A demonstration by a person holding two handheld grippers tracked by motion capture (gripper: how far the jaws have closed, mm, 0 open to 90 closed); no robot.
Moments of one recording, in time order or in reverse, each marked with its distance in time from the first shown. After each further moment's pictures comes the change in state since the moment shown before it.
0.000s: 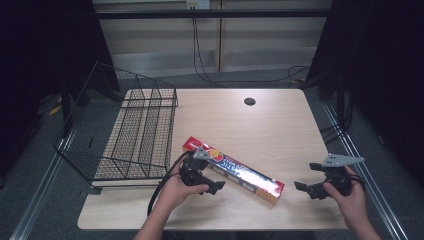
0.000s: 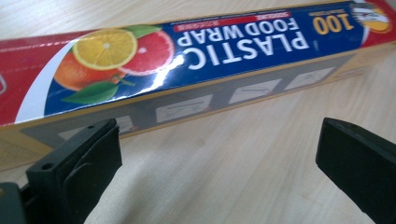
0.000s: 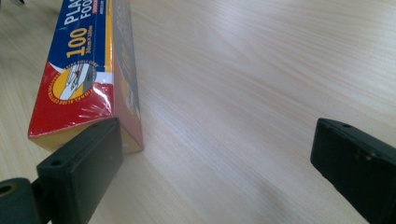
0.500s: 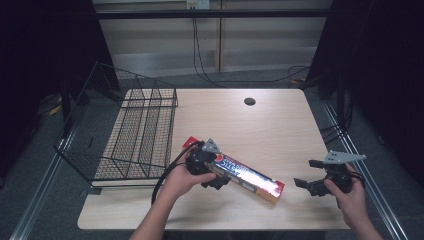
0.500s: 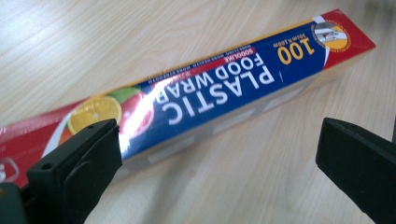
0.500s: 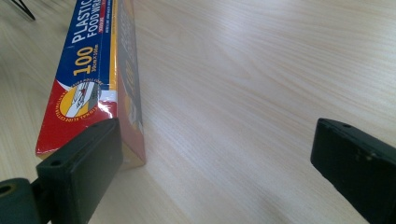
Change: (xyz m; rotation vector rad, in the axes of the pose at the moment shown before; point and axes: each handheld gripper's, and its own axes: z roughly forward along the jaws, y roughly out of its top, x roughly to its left) left arm -0.004 0.040 -0.004 0.060 -0.047 0.144; right arm -0.004 0.006 0.000 -0.038 0.019 0.007
